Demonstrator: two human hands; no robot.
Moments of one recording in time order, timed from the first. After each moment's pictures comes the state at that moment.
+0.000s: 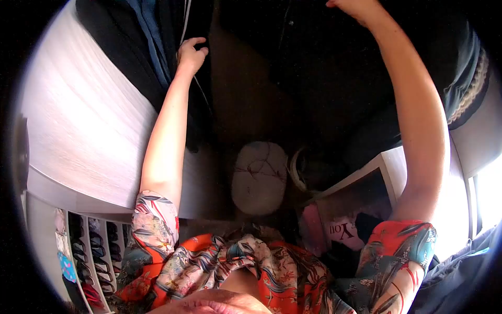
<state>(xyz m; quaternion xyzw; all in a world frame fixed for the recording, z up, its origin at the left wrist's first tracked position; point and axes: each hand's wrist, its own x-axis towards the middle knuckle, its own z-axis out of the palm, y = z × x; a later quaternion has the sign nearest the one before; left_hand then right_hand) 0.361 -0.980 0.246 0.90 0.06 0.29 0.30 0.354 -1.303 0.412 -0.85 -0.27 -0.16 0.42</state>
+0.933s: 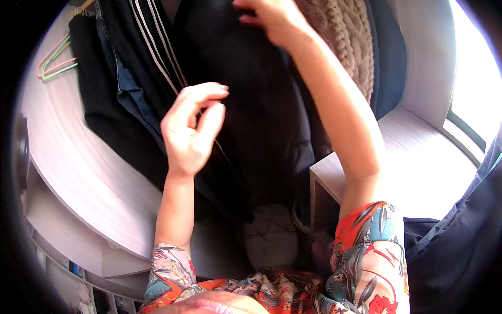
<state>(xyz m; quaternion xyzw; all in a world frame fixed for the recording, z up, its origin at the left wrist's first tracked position) 0.159 -1.266 0.504 0.73 -0.41 0.38 0.40 0.266 -1.444 0.586 -0.50 -0.28 -0.20 0.79</state>
